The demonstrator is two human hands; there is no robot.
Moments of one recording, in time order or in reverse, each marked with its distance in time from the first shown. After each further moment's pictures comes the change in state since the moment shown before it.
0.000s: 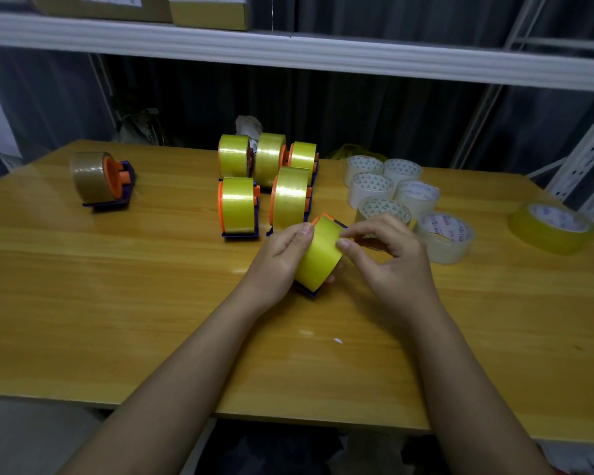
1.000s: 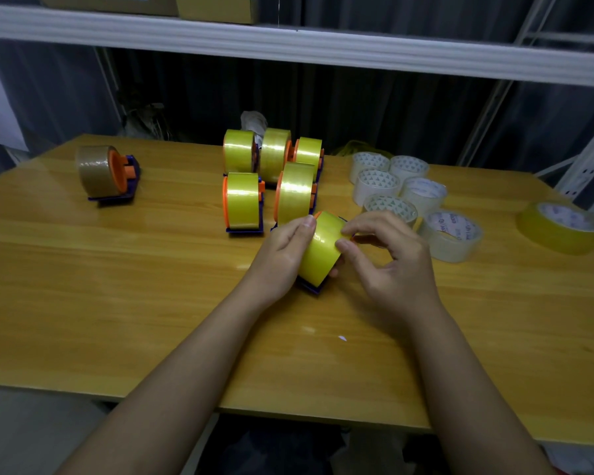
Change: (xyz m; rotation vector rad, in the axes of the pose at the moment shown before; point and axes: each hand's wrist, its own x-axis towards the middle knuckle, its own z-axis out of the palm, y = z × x) left_hand 0.002 -0.001 -0.001 0.020 0.044 0.013; right_hand -0.002 0.000 0.006 -0.053 0.007 -0.154
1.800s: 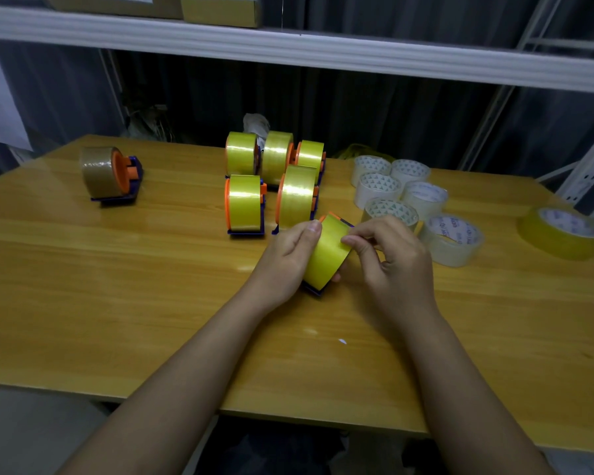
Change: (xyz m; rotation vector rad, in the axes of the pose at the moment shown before) left_hand 0.001 -0.004 0.003 0.026 0.003 0.007; right_hand 0.002 0.000 0.005 -0.190 0.076 -0.066
